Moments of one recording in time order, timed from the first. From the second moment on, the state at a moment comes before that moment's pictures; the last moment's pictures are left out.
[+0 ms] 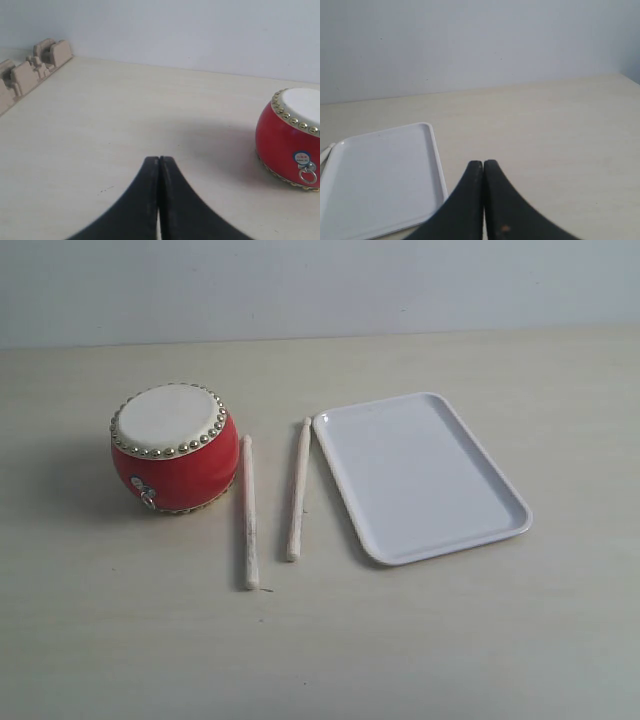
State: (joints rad) left arm 0.07 0.01 0.00 0.17 0.32 -0.21; right arm 0.01 0.00 -0.01 0.00 0.27 0.06
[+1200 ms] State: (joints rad) left arm 0.07 0.01 0.00 0.17 0.32 -0.21; right arm 0.01 0.00 -0.01 0.03 0.19 0.06
